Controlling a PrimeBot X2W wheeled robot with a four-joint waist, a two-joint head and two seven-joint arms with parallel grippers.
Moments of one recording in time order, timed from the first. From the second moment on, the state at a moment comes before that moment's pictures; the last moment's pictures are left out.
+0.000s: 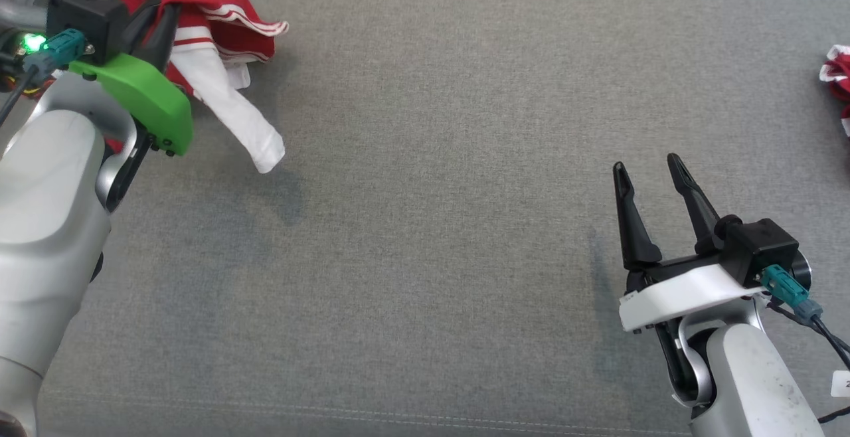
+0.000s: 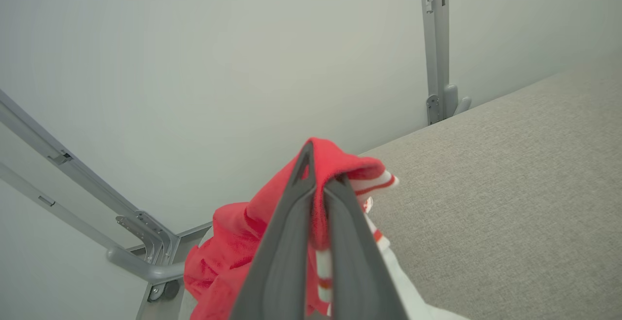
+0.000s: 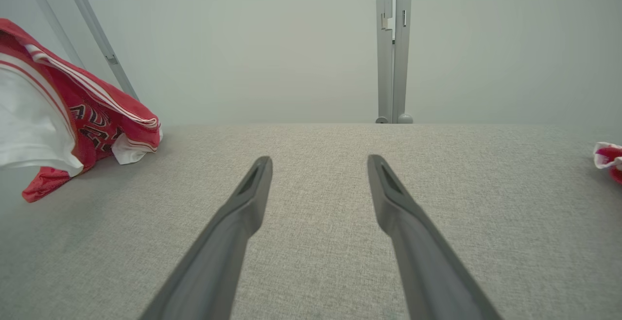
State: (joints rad) left arm -1.04 0.46 -0.76 0.78 -0.58 -0.13 -0.21; right arm -0.20 -0.05 0.06 0.08 0.14 0.13 -0.18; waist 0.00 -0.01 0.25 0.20
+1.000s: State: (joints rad) left arm -1.19 0.18 -0.72 0.48 -0.74 -0.02 -0.11; right arm -0.18 -0.05 0.01 0.20 0.25 0.13 -0.26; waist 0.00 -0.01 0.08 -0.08
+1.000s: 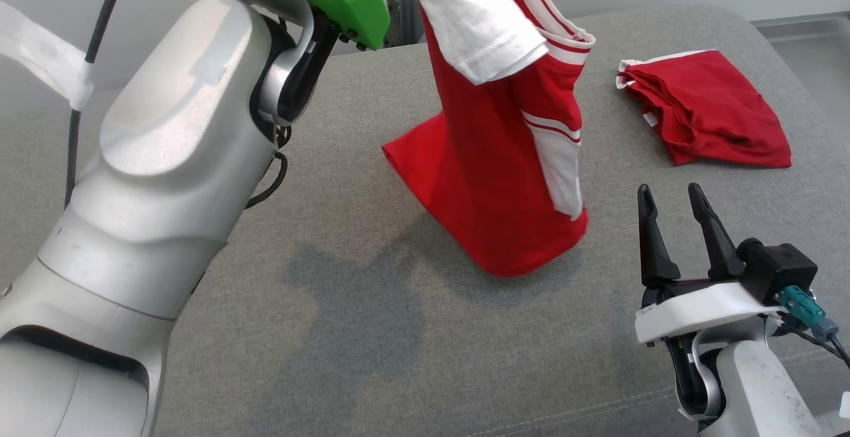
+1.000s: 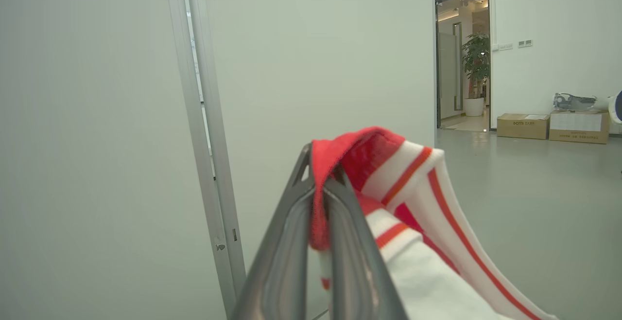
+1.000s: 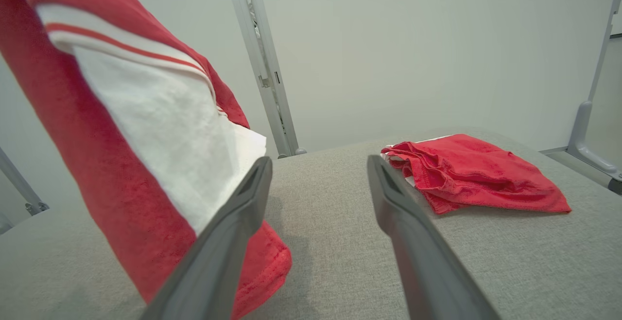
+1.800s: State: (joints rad) left arm -0.72 0.20 -0.53 0.96 -0.86 0.05 -0.26; right arm -0.16 -0.05 0.00 0.18 0.23 0.13 -0.26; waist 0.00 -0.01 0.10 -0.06
